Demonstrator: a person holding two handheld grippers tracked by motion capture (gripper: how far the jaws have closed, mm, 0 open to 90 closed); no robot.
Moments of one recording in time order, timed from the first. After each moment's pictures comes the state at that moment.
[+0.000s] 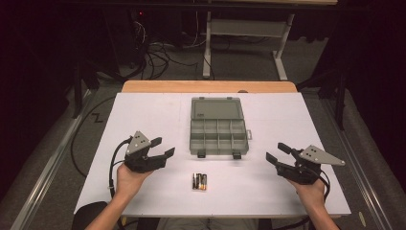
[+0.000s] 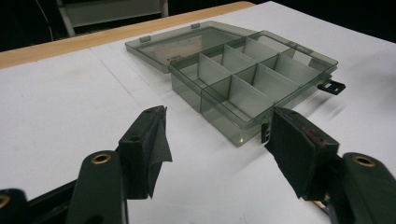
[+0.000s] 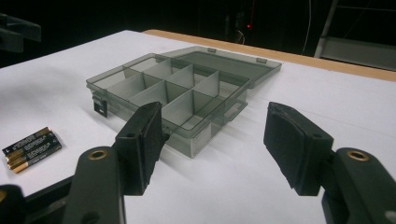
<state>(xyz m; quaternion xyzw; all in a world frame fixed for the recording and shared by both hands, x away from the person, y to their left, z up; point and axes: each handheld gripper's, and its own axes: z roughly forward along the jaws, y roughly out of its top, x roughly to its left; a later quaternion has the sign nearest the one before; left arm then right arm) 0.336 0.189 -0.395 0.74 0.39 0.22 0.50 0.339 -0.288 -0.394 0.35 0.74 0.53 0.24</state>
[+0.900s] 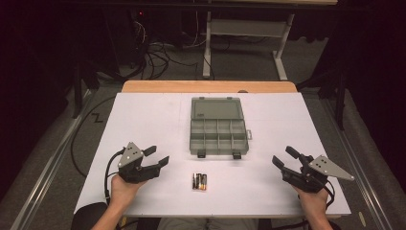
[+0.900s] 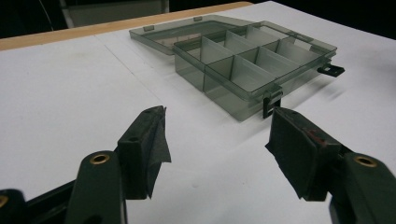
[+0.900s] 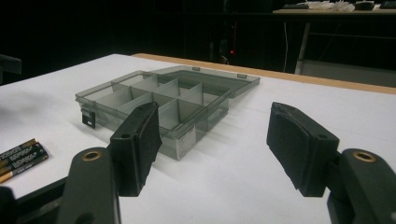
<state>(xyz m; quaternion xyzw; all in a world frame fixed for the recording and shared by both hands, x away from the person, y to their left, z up) 0.318 0.204 -0.420 0.73 0.39 0.22 0.51 0.322 -0.303 -0.410 0.35 0.69 0.56 0.28</state>
